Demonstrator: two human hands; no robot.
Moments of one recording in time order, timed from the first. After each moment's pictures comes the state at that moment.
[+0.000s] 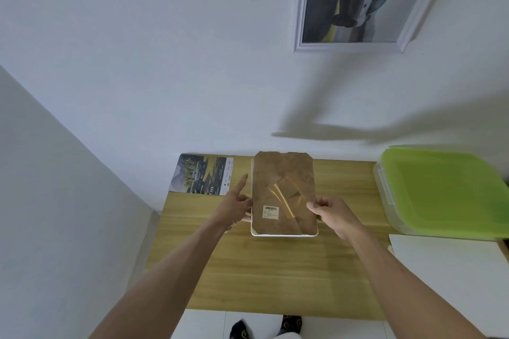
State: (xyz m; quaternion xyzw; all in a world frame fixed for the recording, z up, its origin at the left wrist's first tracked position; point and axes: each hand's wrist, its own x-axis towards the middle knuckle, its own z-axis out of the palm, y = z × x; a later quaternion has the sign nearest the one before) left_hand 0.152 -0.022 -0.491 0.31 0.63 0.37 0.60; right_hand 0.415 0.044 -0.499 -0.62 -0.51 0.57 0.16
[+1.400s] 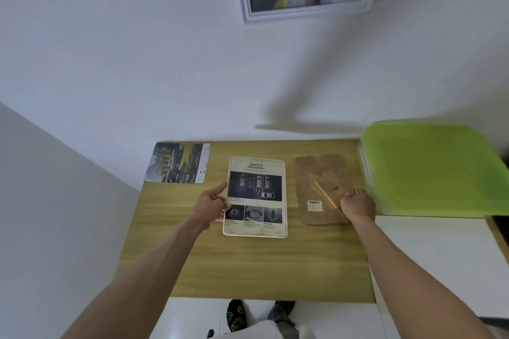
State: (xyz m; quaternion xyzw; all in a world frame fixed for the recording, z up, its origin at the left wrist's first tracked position) left_hand 0.182 -0.019 -0.518 0.23 0.73 0.33 0.56; right_hand 0.522 0.079 -0.550 -0.82 -0.46 0.33 0.11
